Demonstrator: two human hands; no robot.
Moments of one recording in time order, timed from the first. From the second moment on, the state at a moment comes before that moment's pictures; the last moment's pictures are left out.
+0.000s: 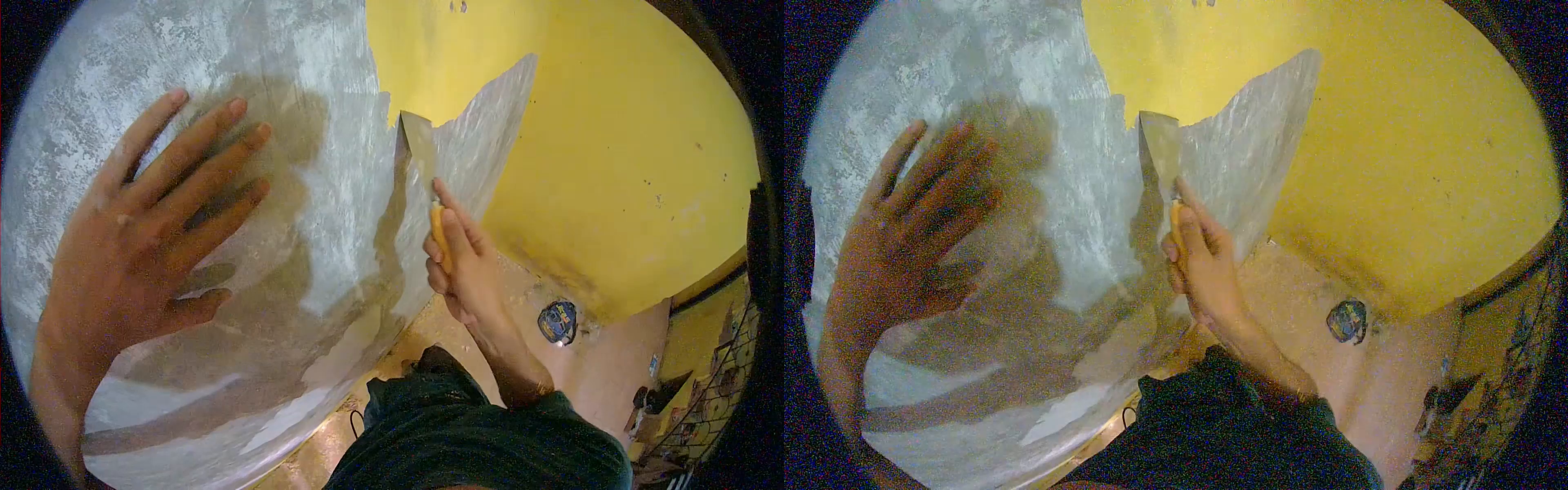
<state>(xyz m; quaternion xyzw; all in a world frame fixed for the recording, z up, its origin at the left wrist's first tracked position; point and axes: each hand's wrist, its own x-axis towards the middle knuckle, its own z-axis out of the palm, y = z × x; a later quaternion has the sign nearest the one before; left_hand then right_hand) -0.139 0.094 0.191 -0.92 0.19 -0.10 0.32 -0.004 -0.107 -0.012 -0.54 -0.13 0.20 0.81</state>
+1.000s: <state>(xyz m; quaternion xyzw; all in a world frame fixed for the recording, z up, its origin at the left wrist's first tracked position) -0.143 0.093 0.191 -0.93 0.19 -0.07 0.31 -0.003 -0.105 -0.006 -0.54 -0.13 0.17 0.82</state>
